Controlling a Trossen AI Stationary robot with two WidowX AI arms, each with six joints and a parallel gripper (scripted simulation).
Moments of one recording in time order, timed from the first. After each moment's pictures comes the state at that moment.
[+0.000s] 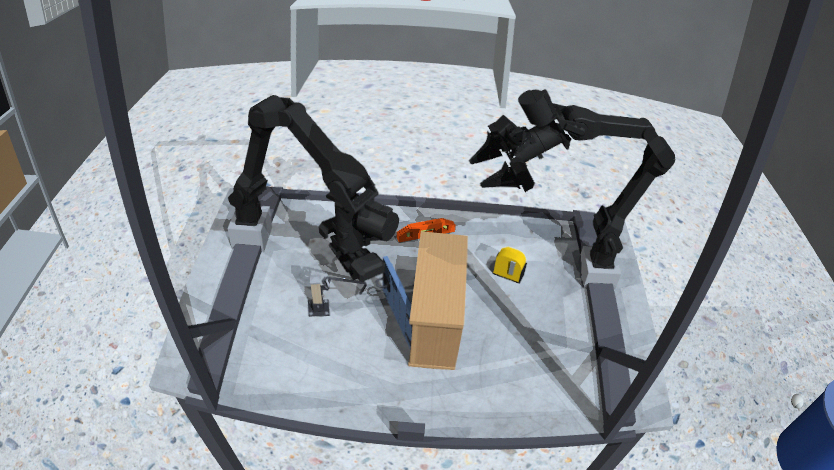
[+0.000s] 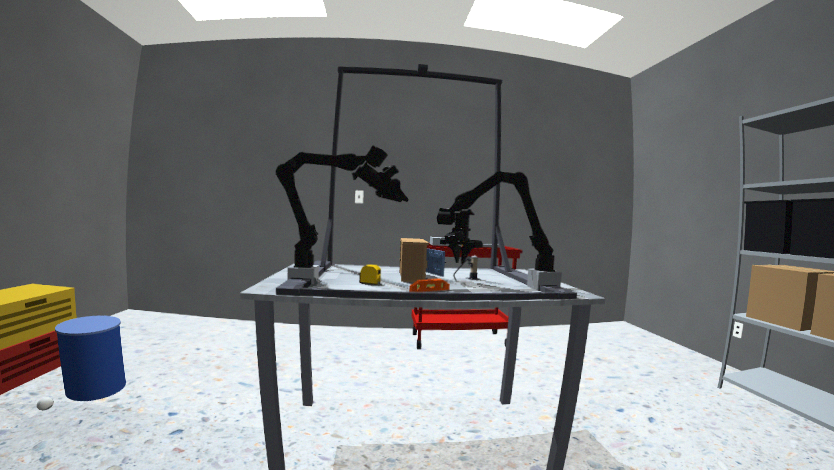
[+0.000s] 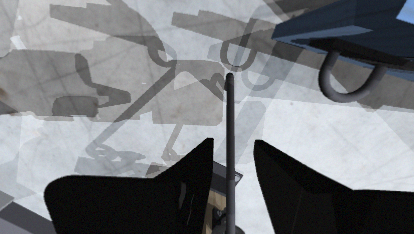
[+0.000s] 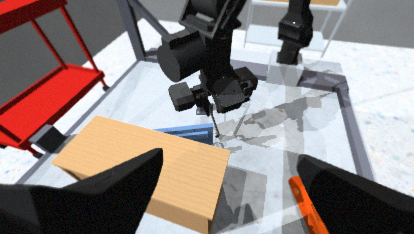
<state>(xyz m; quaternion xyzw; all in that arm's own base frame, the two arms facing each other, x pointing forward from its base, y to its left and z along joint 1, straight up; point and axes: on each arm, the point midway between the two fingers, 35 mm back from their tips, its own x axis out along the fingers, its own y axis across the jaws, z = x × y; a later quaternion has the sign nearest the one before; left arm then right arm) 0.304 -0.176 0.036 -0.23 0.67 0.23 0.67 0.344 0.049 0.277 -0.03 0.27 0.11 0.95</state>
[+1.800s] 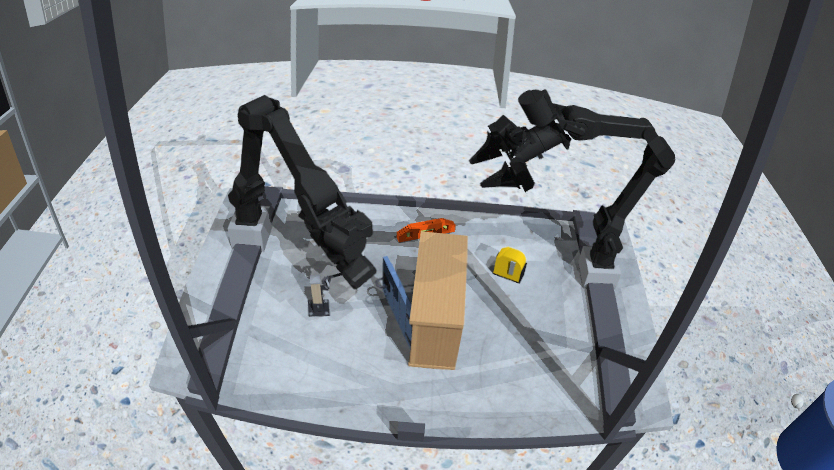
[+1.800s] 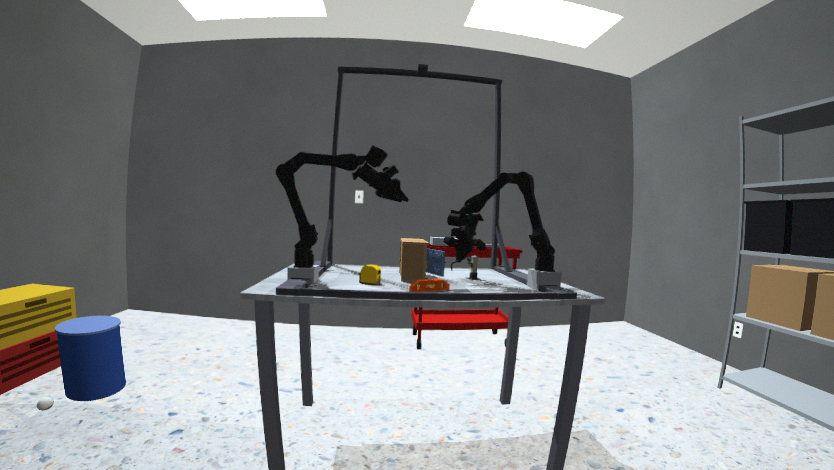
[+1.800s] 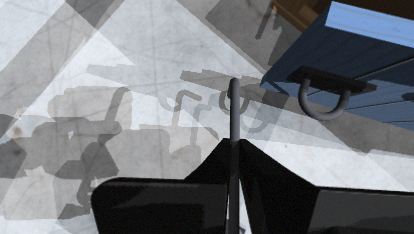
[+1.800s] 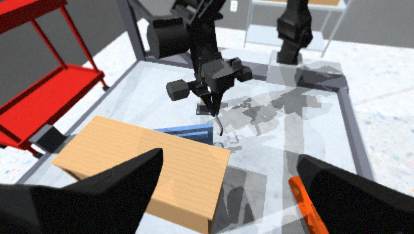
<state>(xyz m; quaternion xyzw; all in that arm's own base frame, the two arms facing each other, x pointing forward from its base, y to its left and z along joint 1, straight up) 0.302 -0.178 0.039 -0.18 0.51 0.27 0.80 0.344 0.049 0.277 -0.03 0.27 0.11 0.95</state>
